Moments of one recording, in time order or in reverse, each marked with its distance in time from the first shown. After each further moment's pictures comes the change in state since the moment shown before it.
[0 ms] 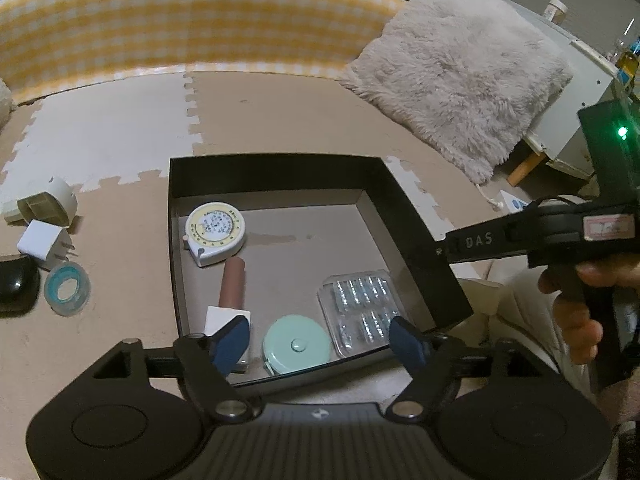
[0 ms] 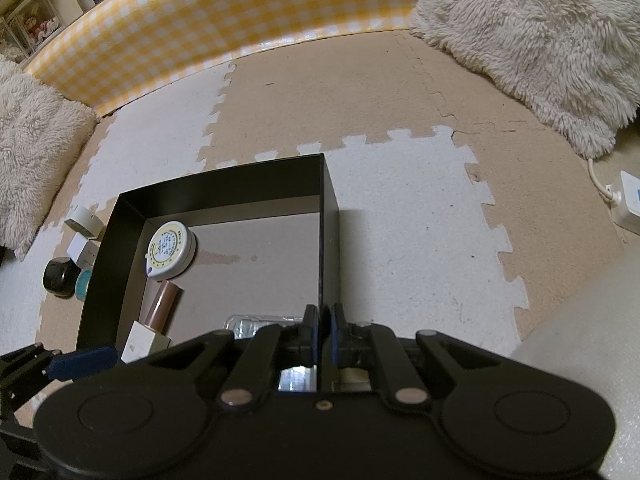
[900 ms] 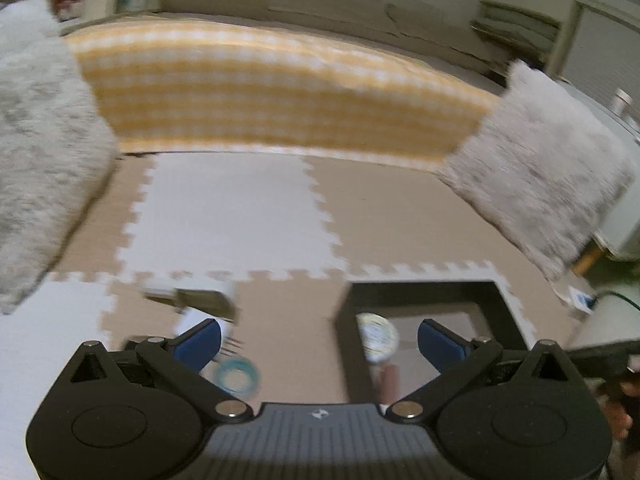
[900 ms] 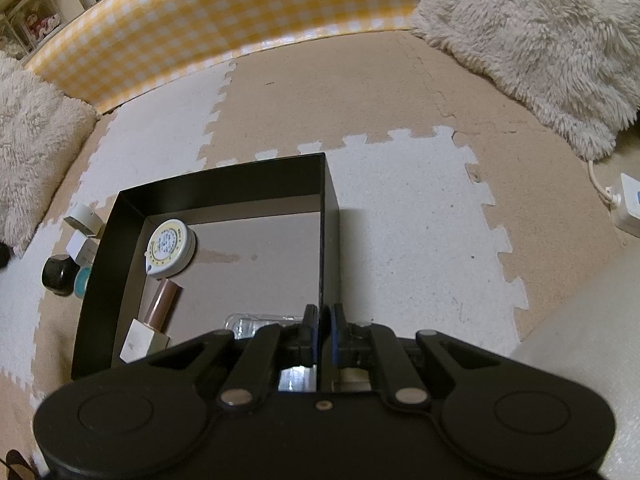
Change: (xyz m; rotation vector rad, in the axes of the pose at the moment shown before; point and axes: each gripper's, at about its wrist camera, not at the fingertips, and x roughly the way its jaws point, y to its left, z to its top) left arm -0.072 0.096 0.050 -0.100 -0.182 0.203; right arm 0.000 0.001 0.000 -0.015 0.001 -0.007
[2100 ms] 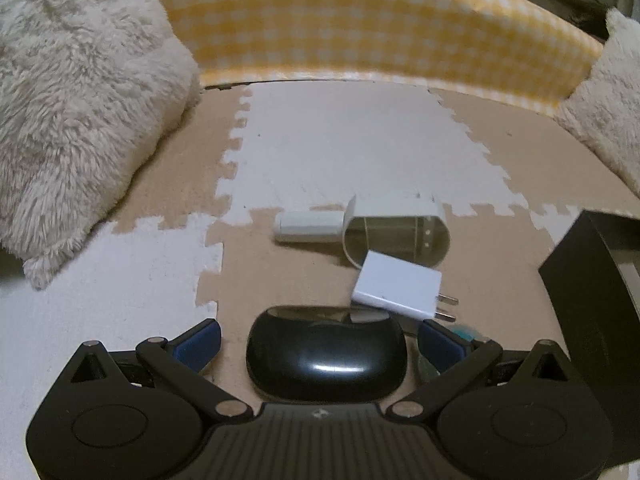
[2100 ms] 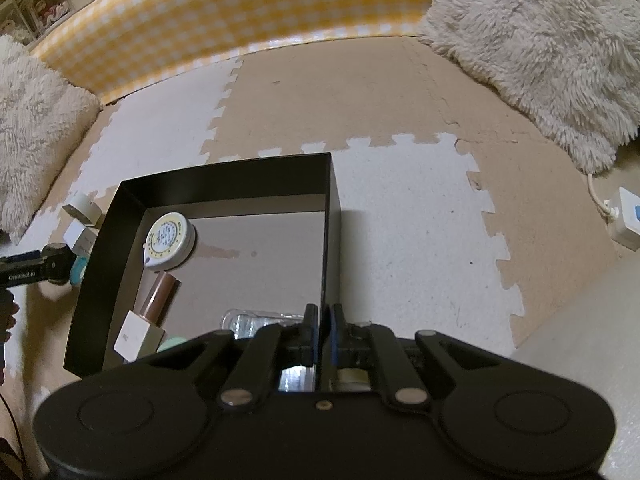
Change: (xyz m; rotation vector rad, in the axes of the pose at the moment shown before) left arm 0.095 0.112 -0.038 0.020 0.100 0.192; right arm -0.001 0.006 -0.002 -0.049 -0.006 -0.020
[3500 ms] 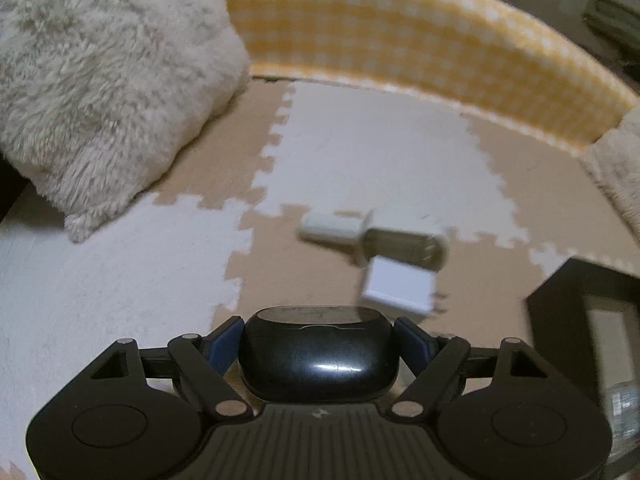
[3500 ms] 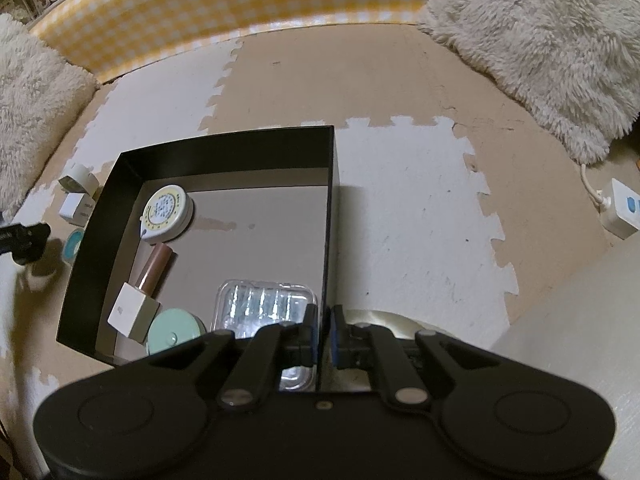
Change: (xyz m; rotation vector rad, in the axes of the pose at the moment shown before) left arm -0.039 -0.001 0.005 -0.162 0.021 0.027; right arm -0.002 0.007 -0.011 -0.027 0.042 -0.035
